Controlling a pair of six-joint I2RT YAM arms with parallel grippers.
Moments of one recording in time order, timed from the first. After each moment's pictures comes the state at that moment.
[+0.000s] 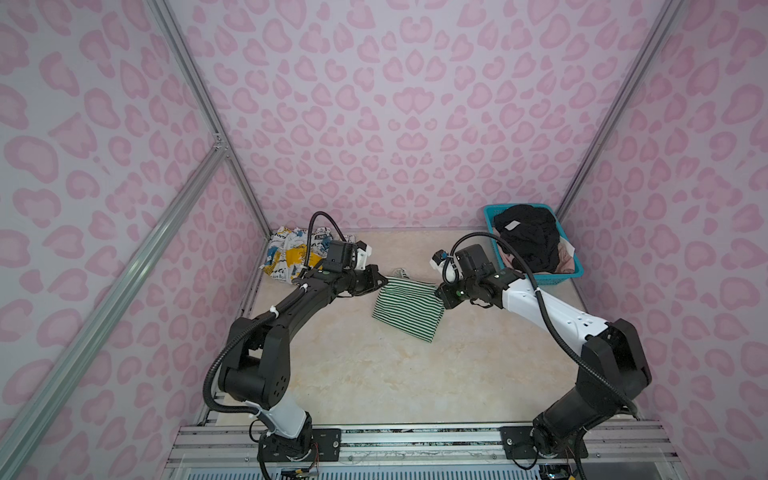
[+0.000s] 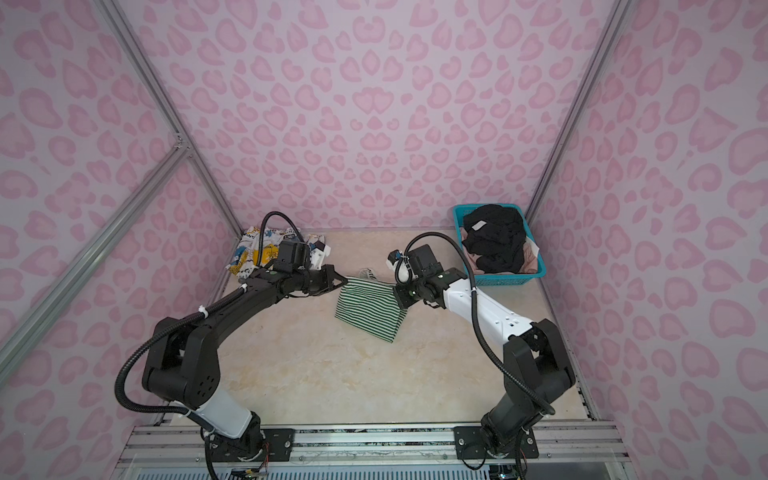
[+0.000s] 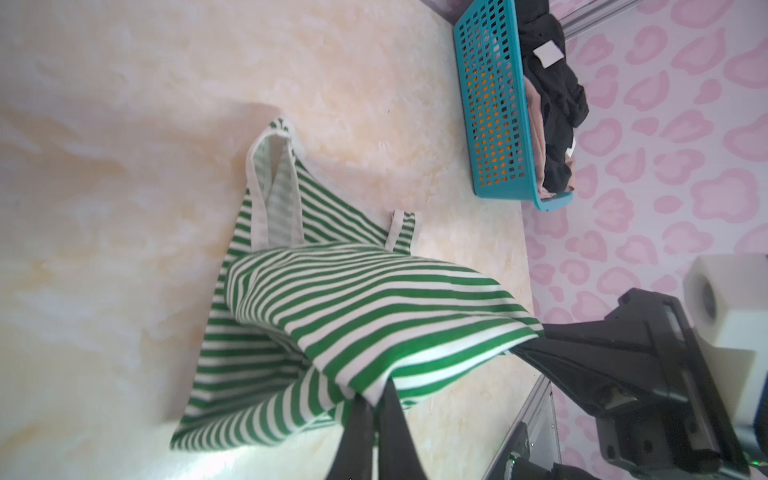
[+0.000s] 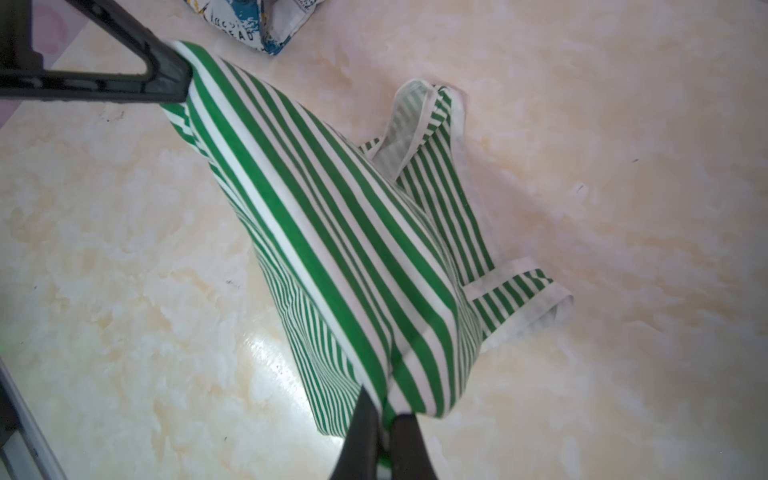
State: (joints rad) left arm -0.32 1.59 1.12 -0.36 0.61 -0.51; right arm 0.61 1.56 1.21 -0.54 -0.24 -0.04
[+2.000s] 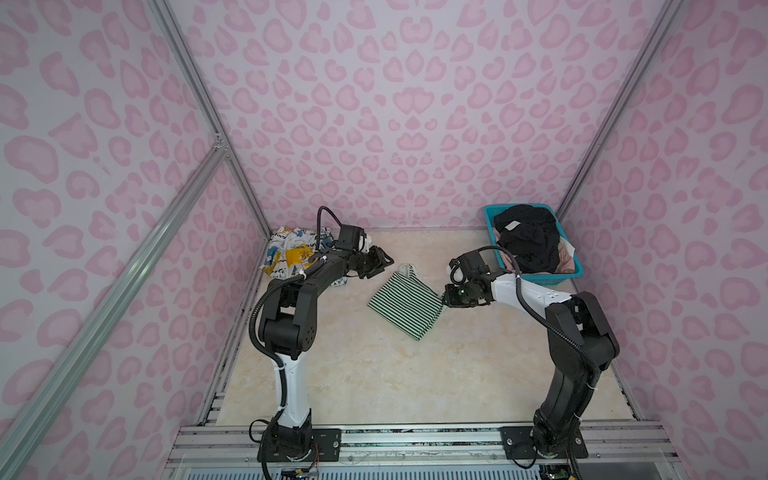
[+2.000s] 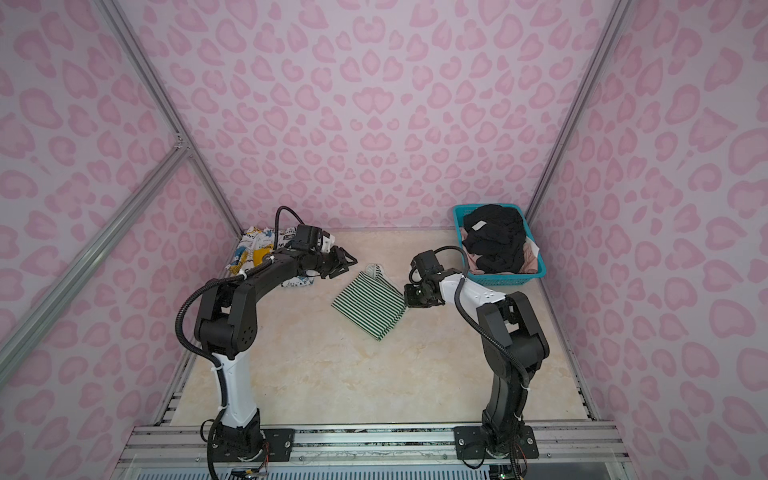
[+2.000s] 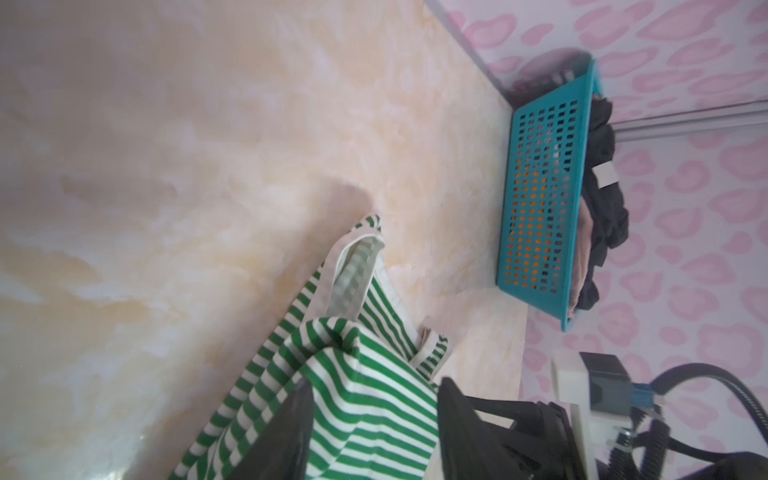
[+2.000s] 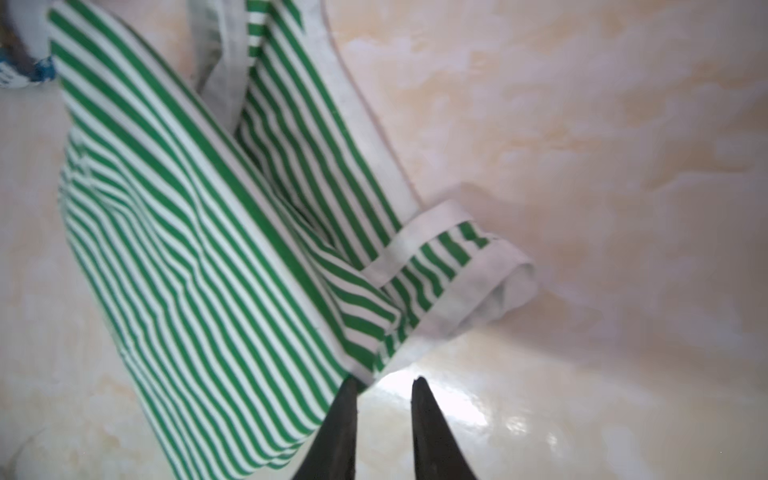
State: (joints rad) left arm -0.27 2.06 1.54 -0.28 0.59 -0.72; right arm 0.45 1.85 1.24 -0.48 -0.21 0.32
